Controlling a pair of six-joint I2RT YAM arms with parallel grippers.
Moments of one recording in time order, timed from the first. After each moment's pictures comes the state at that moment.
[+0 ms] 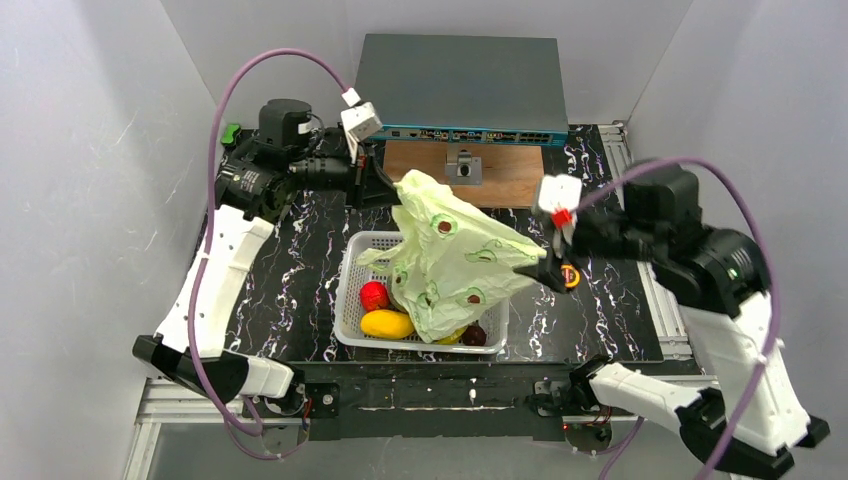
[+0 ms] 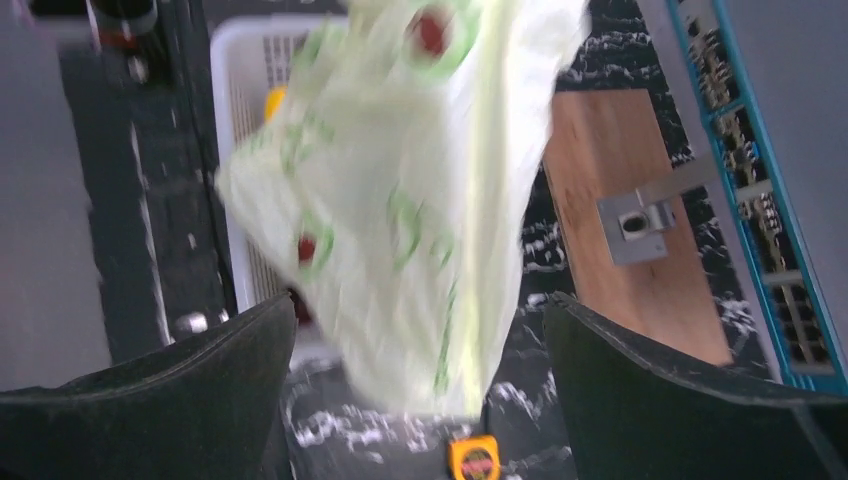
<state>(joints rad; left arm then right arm) -0.37 1.36 1.72 -0.89 0.96 0.15 0.60 0.98 1.67 -1.24 -0.53 -0.65</state>
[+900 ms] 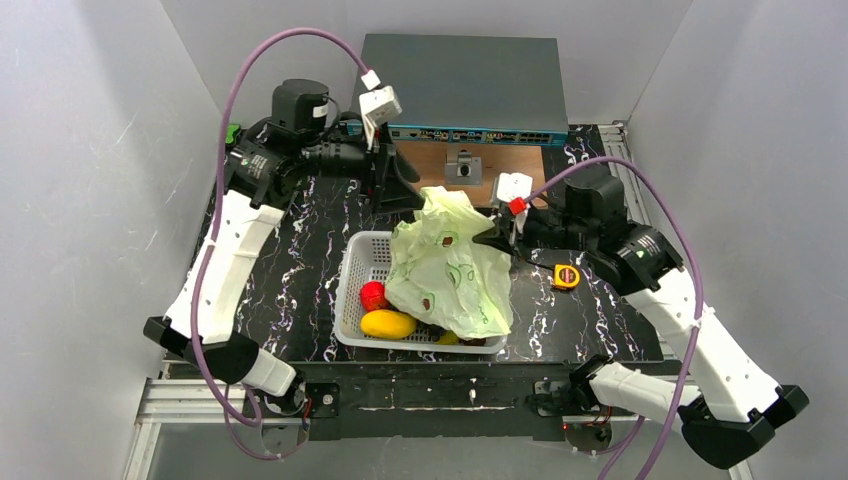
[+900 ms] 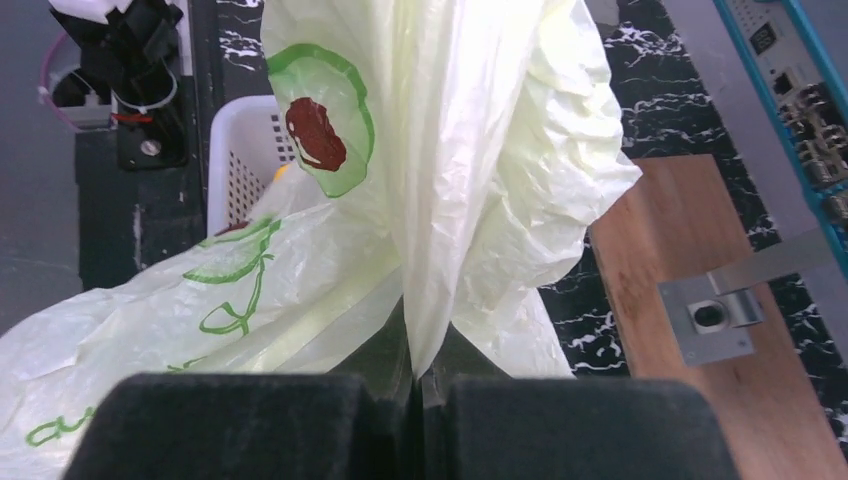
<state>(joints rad) -0.49 1.48 1.95 -0.95 0.96 0.10 0.65 1.03 1.30 -0.67 -0.64 -0.40</state>
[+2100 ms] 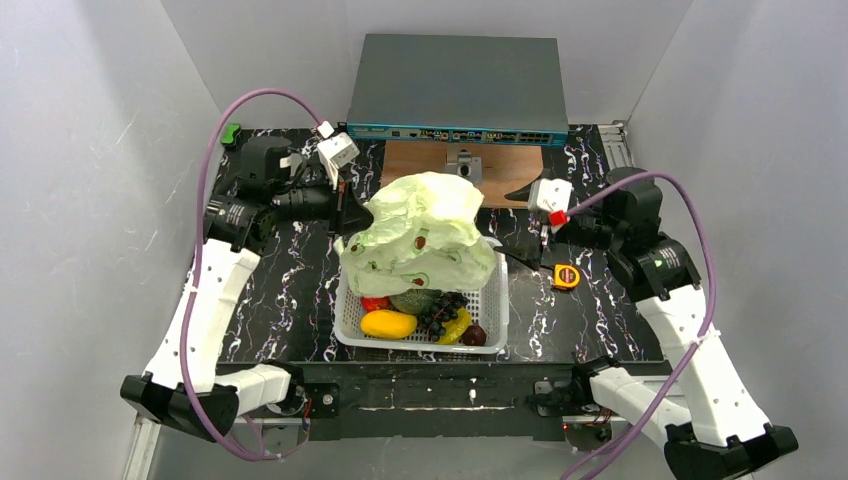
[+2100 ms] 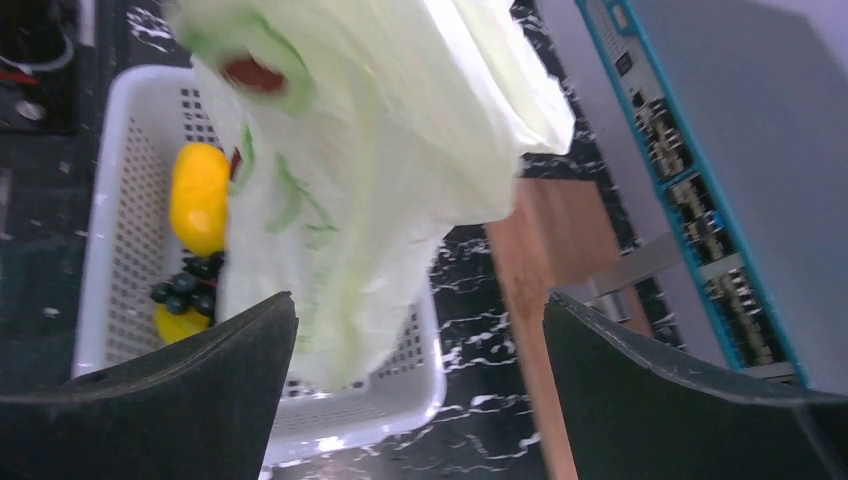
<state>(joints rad) -0.28 1.19 1.47 -0.92 0.85 0.16 0.36 0.89 1.14 -0.55 -0.88 -0.69</state>
